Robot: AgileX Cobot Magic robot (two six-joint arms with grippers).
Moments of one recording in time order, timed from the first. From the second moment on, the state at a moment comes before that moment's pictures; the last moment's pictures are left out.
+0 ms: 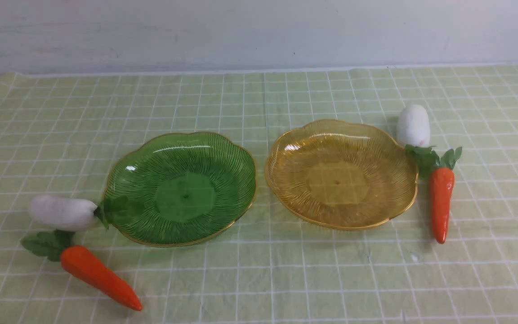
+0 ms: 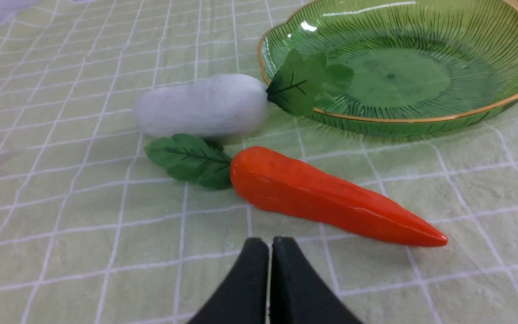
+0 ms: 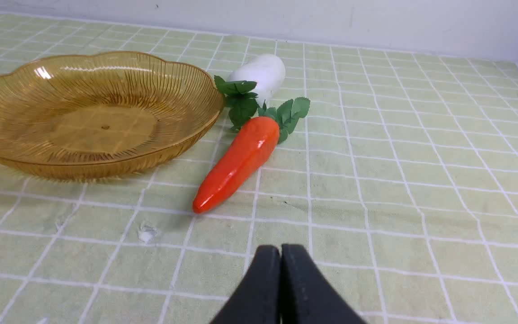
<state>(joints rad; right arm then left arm) 0.01 -0.01 0.02 0.05 0.39 -0.14 -0.03 -0.01 0.03 0.00 0.39 0.12</state>
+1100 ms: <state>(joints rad) 0.01 -0.01 0.02 0.05 0.39 -0.14 -0.03 -0.01 0.03 -0.61 -0.27 -0.11</state>
